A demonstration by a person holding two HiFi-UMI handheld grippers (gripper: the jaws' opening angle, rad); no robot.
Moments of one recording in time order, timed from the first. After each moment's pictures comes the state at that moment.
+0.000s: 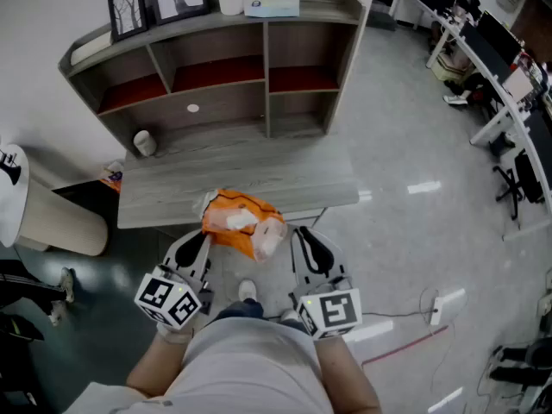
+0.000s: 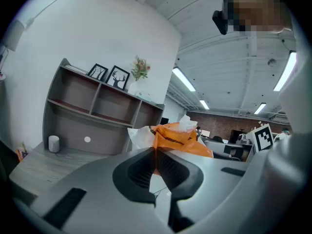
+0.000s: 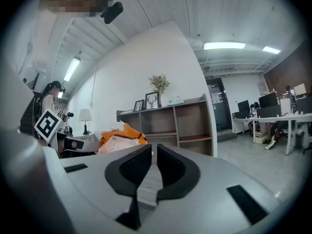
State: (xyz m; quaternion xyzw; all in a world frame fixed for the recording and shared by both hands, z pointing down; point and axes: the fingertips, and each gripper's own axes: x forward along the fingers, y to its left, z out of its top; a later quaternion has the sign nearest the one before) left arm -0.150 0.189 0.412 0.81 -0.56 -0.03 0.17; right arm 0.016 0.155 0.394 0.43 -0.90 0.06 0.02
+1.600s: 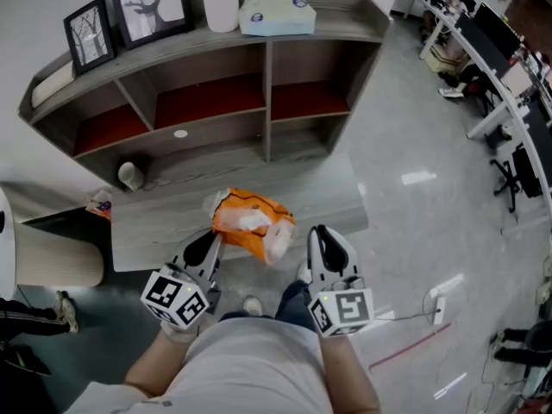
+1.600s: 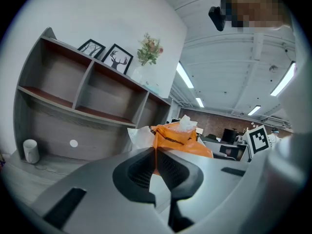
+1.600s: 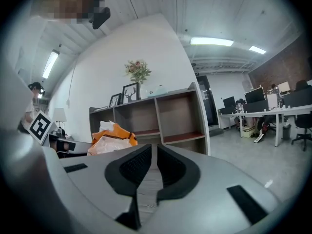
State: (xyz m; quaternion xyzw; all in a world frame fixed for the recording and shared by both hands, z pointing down) left arm -0.195 0.019 0.437 0.84 -0.51 -0.01 0.18; right arm -0.014 -0.008 0.425 0.50 -0.86 0.09 0.02
